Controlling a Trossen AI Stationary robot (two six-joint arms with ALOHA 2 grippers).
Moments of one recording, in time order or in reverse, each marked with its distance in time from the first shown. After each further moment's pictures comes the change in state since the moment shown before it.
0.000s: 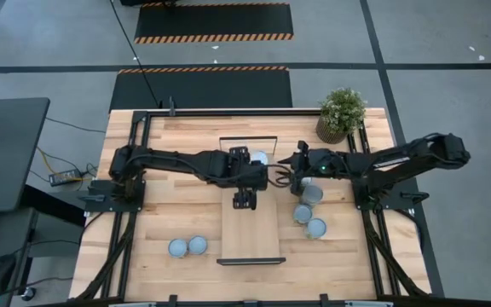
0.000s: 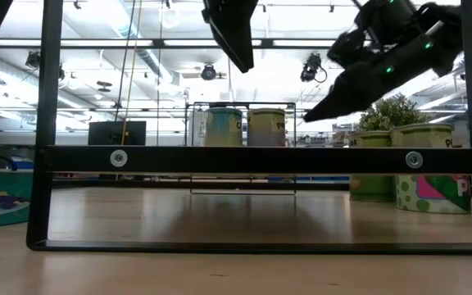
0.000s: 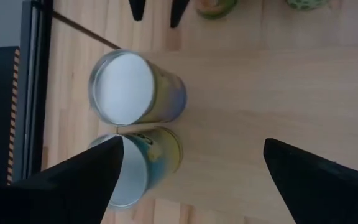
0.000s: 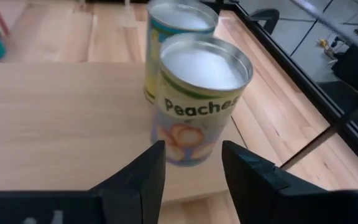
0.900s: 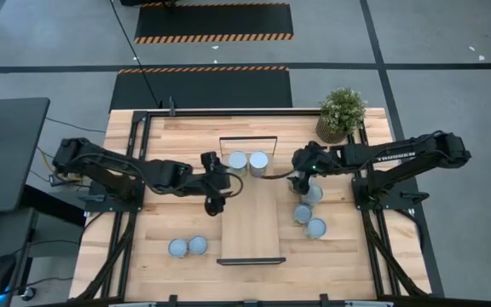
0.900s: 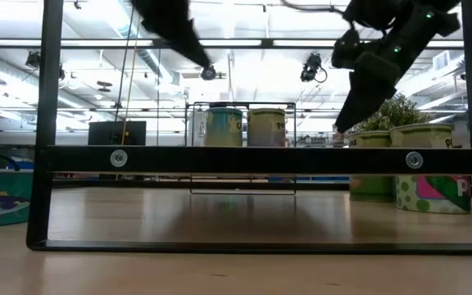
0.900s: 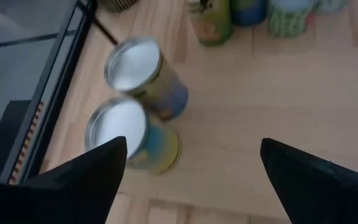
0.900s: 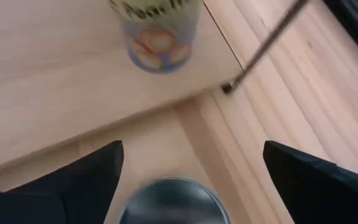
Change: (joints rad) left arm -0.075 -0.520 -0.795 0.615 -0.112 0.024; right arm 0.026 -0.001 0.266 -0.732 0.075 0.335
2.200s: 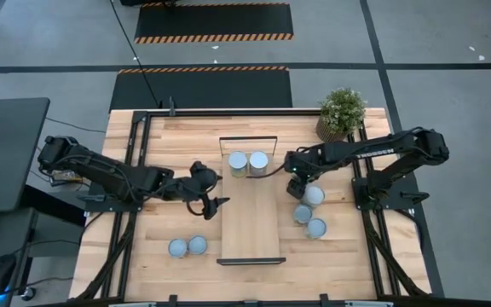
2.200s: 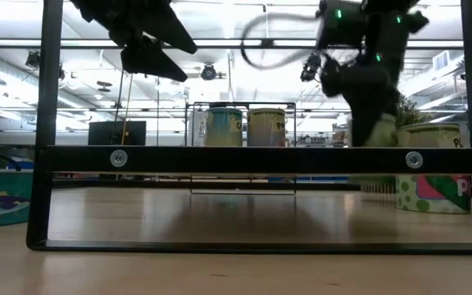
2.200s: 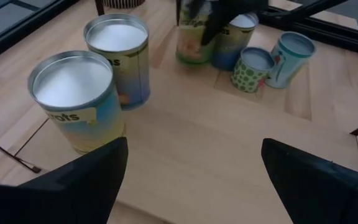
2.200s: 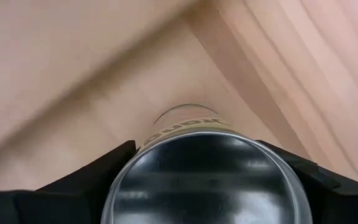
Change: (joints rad) left arm -0.058 -0.184 -0.320 0.363 0.053 -0.418; right arm -0.011 0.234 0.205 -0.322 -0.185 0.261
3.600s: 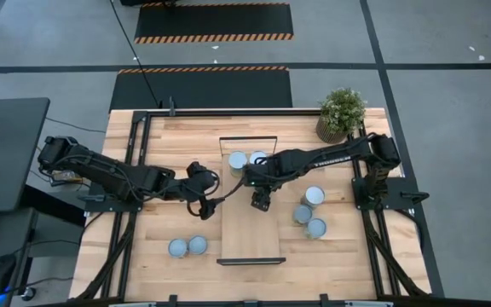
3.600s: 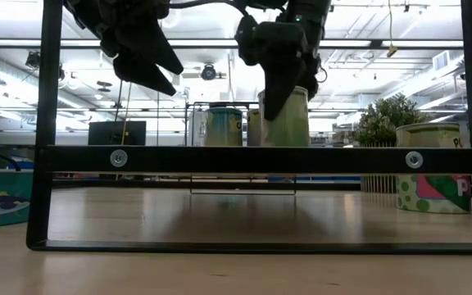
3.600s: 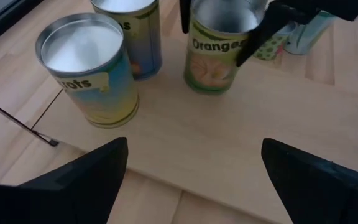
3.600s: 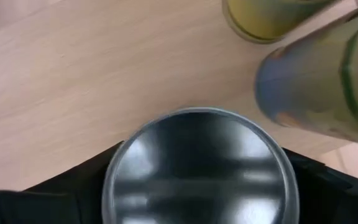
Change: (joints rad) left arm 0.009 0.002 0.000 -0.116 0.023 0.007; right arm 0.127 0.458 0.605 -0.146 0.030 -0.078
